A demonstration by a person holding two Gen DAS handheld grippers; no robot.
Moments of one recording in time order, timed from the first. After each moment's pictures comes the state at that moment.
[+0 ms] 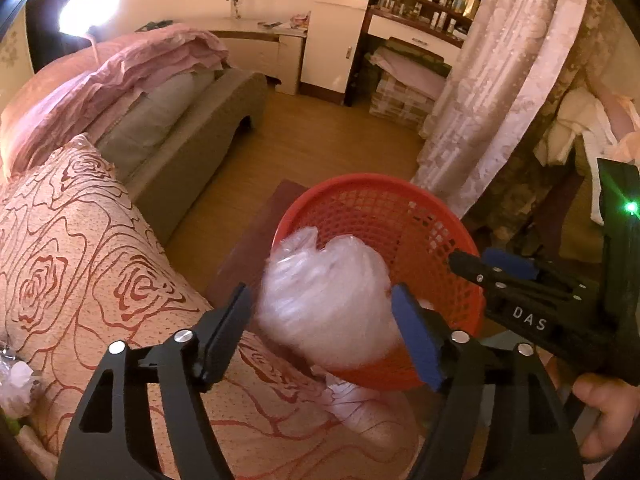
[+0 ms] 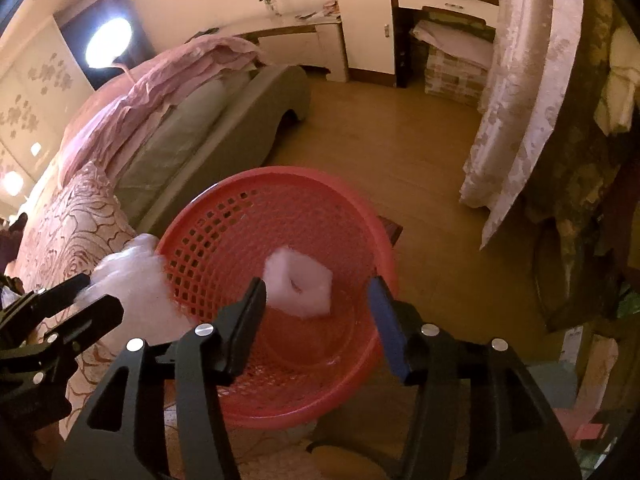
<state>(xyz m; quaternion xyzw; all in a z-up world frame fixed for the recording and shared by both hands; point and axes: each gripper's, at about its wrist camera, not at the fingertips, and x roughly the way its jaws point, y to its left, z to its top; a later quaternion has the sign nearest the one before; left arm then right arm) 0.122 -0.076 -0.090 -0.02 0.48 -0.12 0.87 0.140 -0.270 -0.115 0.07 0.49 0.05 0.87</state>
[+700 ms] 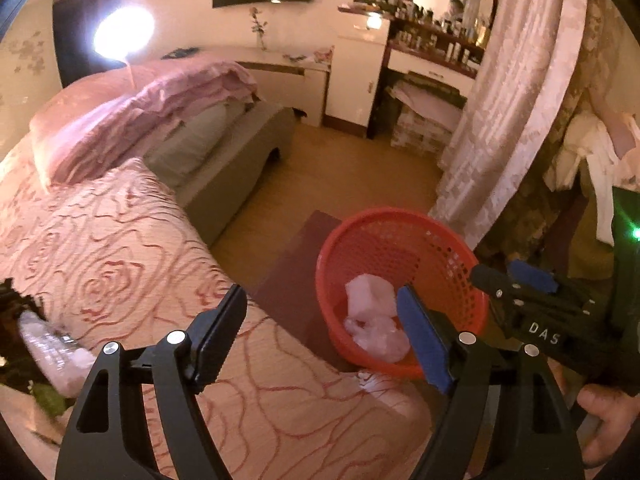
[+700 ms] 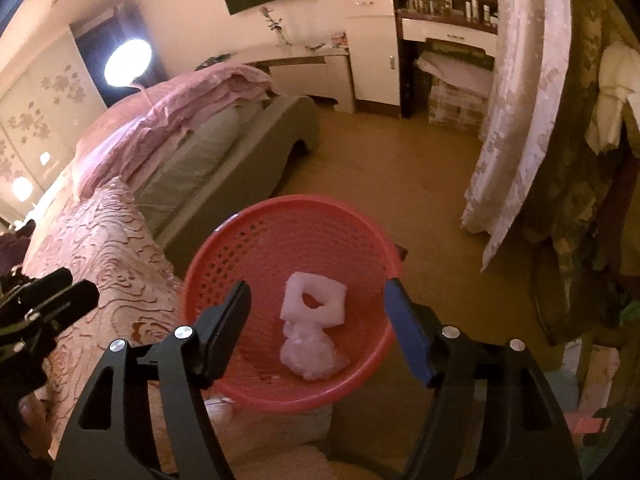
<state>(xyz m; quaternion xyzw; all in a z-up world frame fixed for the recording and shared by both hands) 0.084 -0.050 -0.044 -0.02 0.43 -0.07 0.90 0.110 -0.260 -0.081 0.07 0.44 0.06 0.89</state>
